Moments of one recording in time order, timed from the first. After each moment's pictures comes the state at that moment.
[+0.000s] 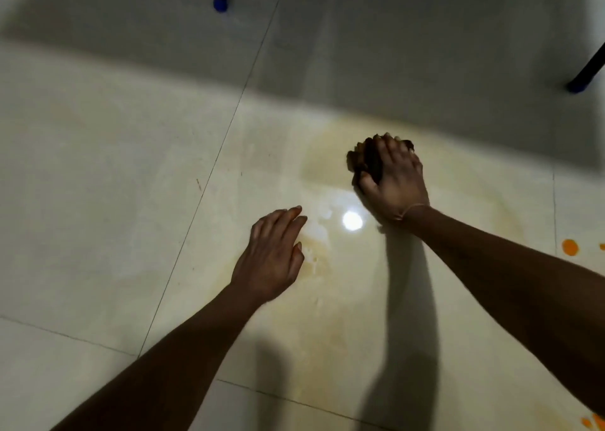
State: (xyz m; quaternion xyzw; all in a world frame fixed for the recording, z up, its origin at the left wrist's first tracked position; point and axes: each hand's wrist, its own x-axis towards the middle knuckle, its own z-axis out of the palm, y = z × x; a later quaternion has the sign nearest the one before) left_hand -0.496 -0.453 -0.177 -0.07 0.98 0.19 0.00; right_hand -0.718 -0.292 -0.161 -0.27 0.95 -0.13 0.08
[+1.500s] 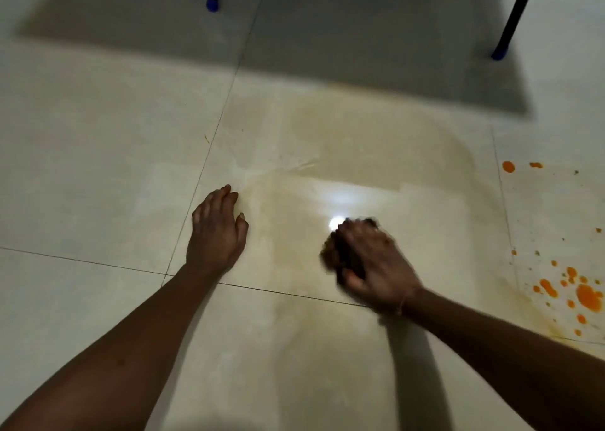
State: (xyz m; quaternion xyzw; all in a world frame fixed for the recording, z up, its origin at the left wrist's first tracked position) left_hand -0.376 -0.484 -0.180 -0.20 0.96 0.17 -0.05; right_hand -0.460 -0.184 -0.160 -0.39 0.91 -0.10 0.12
